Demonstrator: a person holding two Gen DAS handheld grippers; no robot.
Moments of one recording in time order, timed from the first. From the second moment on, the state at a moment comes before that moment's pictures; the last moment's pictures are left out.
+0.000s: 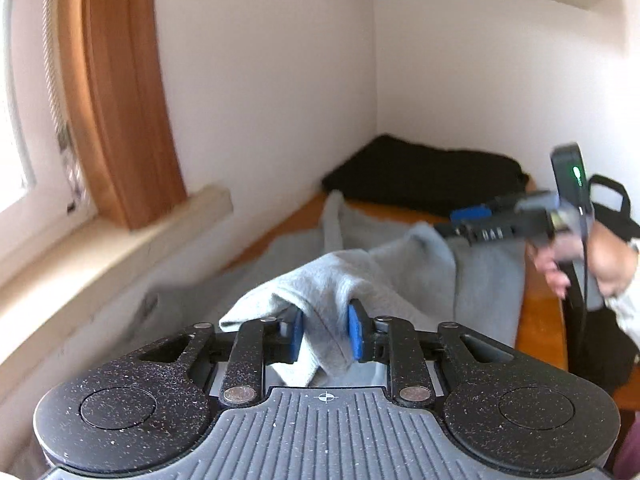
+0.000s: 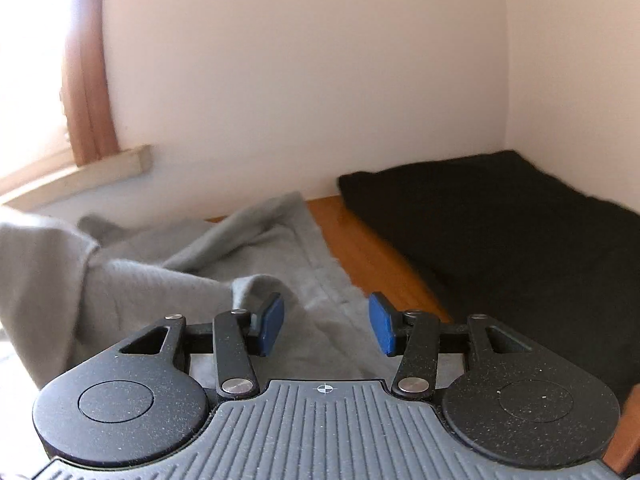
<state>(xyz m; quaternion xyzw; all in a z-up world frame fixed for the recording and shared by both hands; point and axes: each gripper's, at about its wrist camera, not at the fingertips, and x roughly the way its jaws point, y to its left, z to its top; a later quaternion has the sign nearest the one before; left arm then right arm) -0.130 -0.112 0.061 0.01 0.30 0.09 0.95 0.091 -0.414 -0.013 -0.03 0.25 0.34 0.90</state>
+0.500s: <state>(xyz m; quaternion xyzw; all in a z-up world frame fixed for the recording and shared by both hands) -0.113 -0.090 0.064 -0.01 0.31 0.11 0.94 0.096 -0.397 -0.027 -0.04 0.29 0.37 0.88</state>
